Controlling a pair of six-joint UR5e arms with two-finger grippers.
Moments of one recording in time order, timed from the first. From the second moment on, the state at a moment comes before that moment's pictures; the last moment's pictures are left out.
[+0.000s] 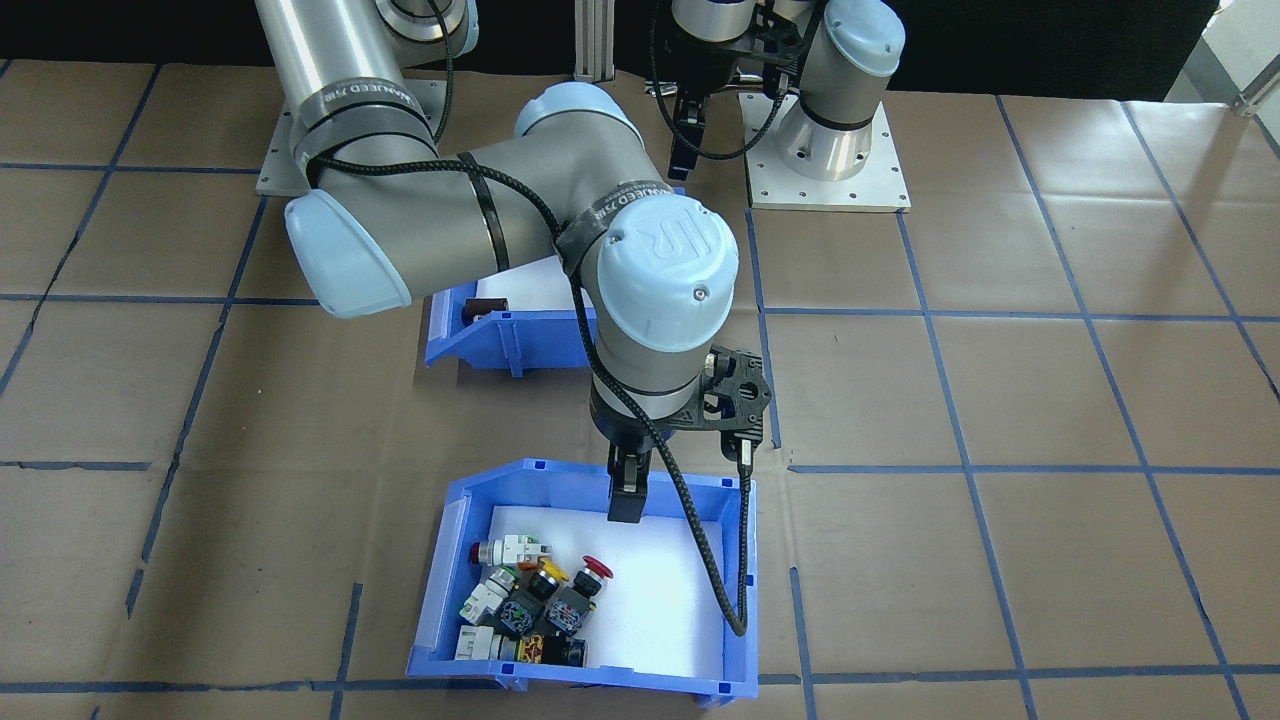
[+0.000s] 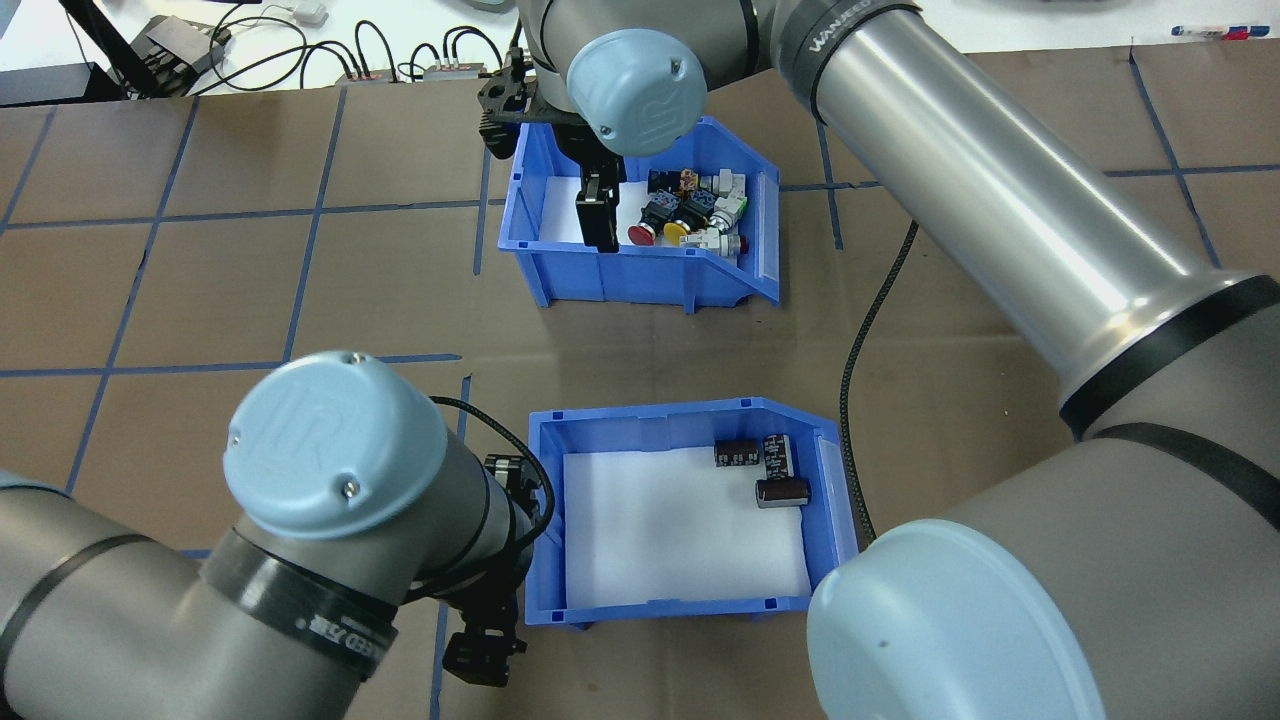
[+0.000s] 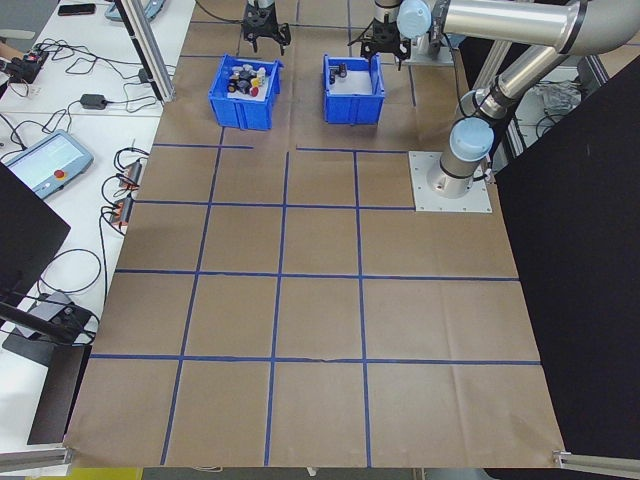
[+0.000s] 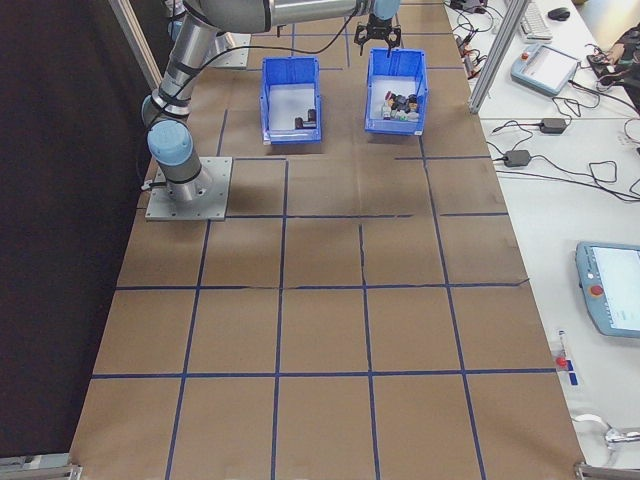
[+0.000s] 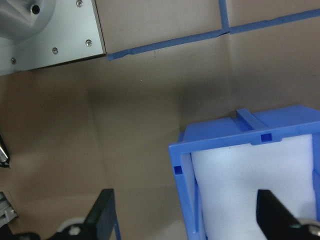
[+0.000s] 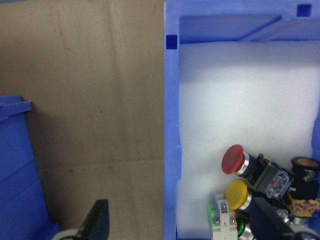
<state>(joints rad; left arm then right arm) -1.99 -1.23 -2.15 -1.36 1.50 -1.88 2.00 -0.93 1.06 -1.65 -1.60 -1.07</state>
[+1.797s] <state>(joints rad) -2.20 -1.44 -2.29 -0.96 1.44 -2.25 2.00 -0.85 1.05 -1.75 -1.69 -1.08</state>
